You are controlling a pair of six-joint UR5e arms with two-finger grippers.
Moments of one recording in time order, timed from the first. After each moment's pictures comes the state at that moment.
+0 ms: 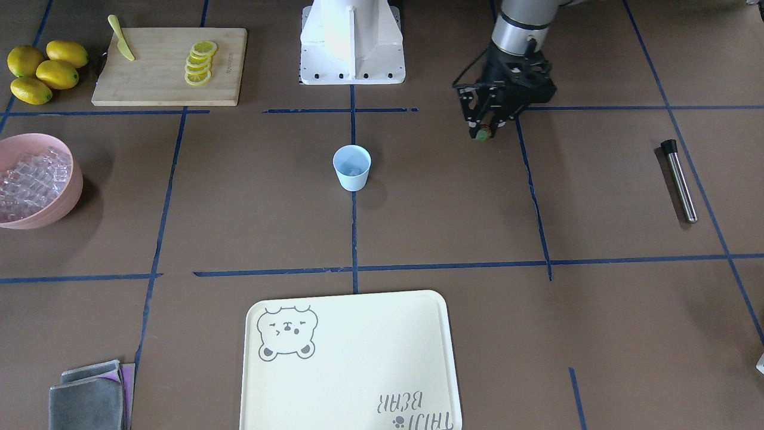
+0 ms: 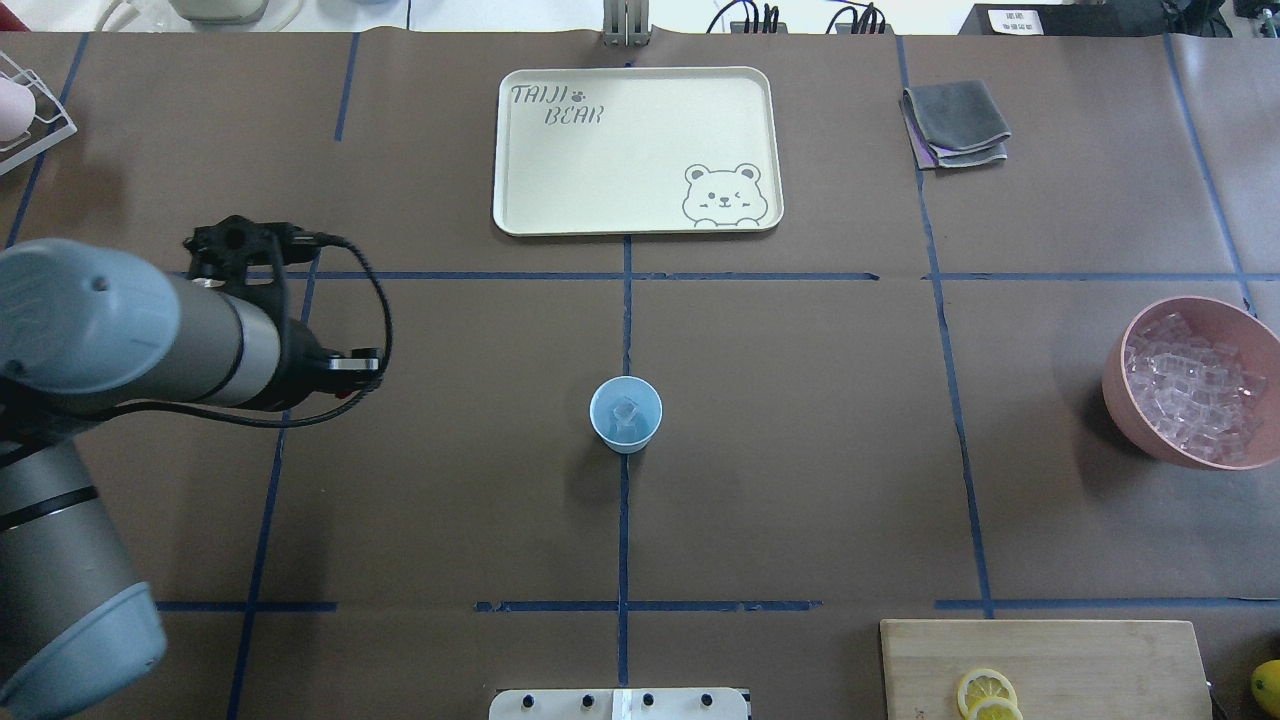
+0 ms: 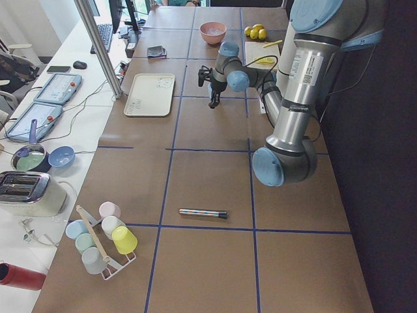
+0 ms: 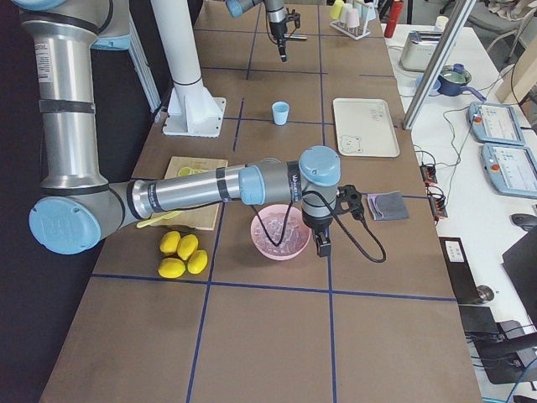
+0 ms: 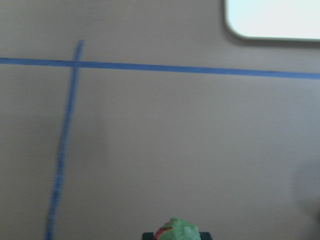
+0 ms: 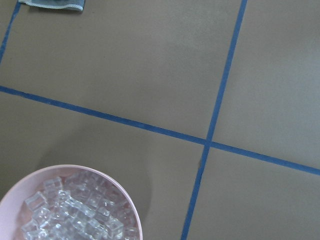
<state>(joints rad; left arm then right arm) -0.55 -1.99 -2.13 -1.47 -1.77 -1.29 1.57 -1.56 1.77 -1.63 2.35 -0.15</state>
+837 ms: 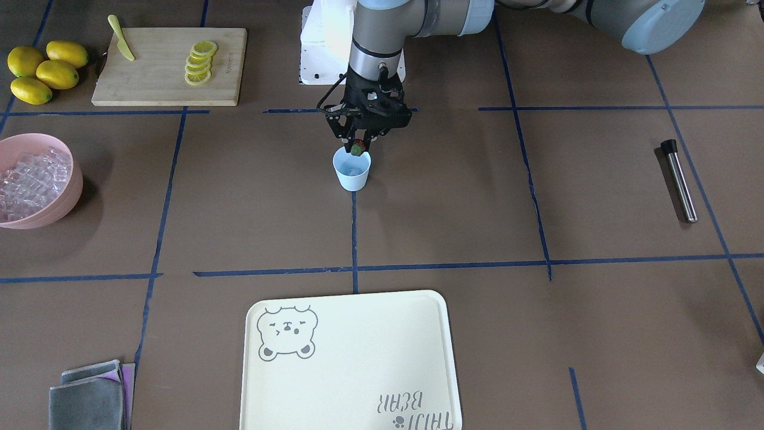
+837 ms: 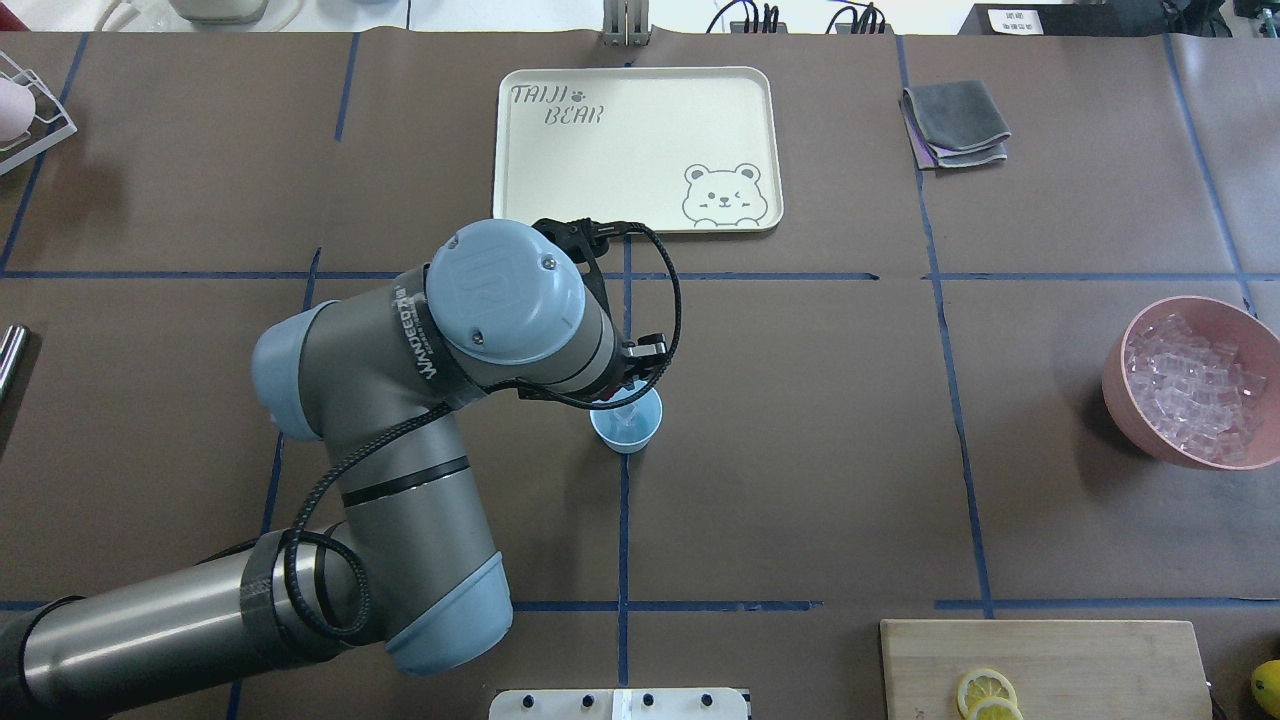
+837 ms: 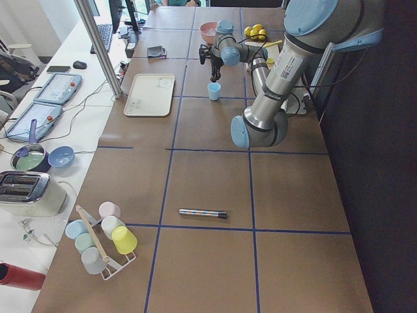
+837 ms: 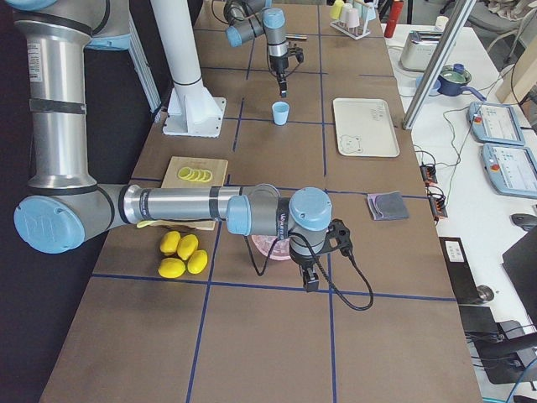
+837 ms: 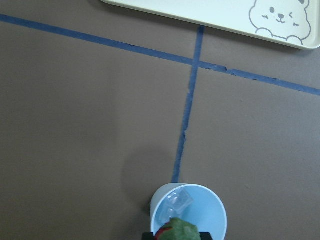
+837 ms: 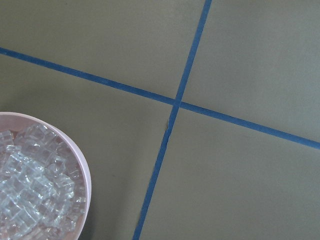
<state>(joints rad) -0.45 -2.37 -1.73 -1.58 -1.77 -1.49 1.62 -1.60 1.68 -1.63 2.35 -0.30</state>
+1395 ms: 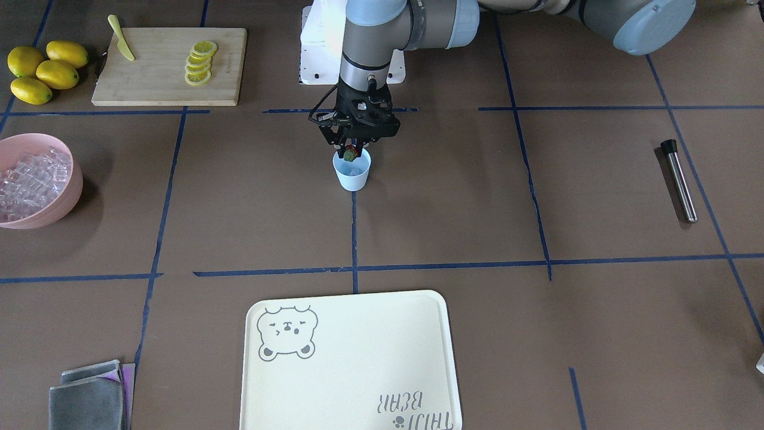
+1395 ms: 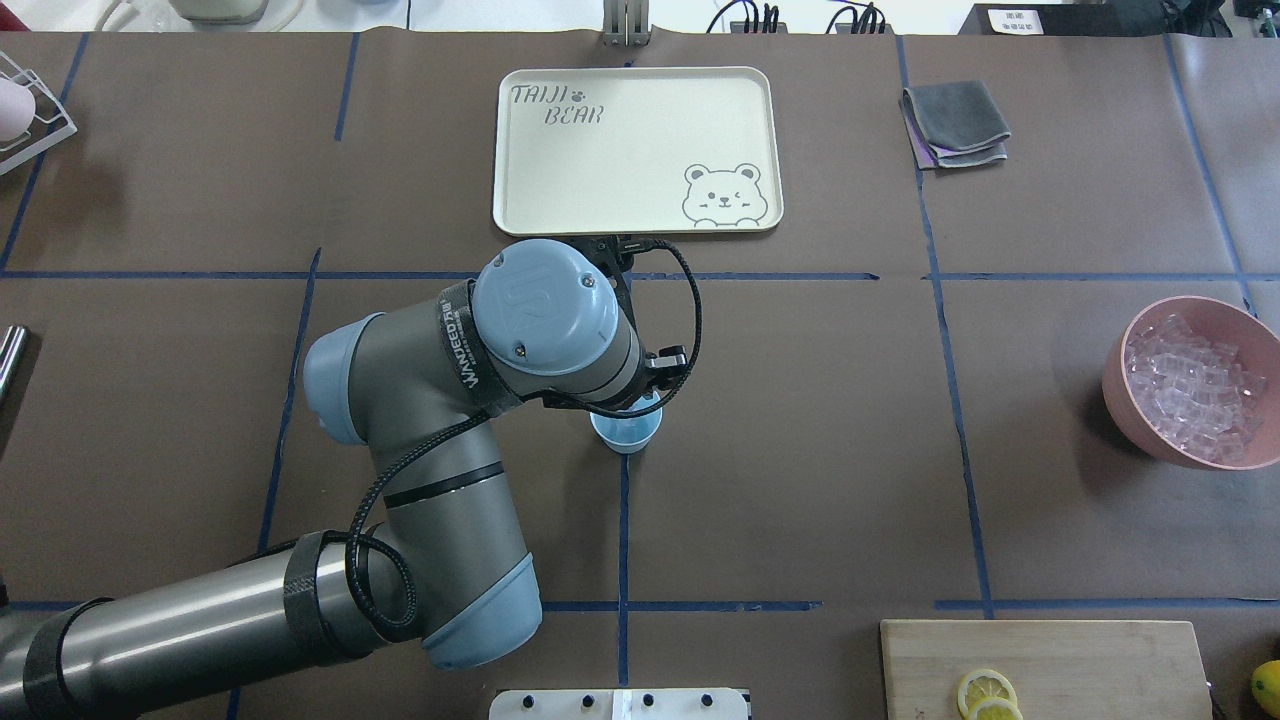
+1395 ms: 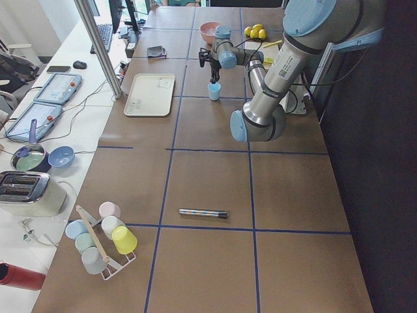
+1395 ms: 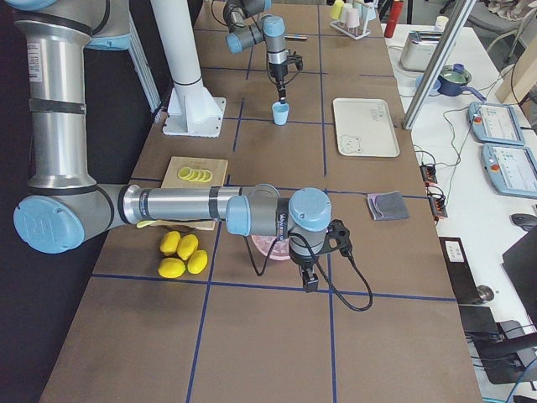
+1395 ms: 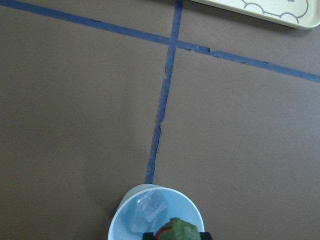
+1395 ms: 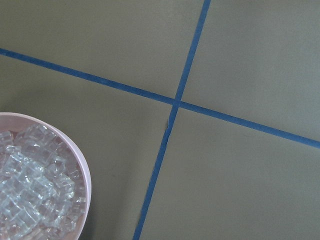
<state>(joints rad) -0.44 -2.38 -1.69 -1.60 -1.77 -1.48 1.62 -1.60 1.68 -1.63 2.35 -0.30</state>
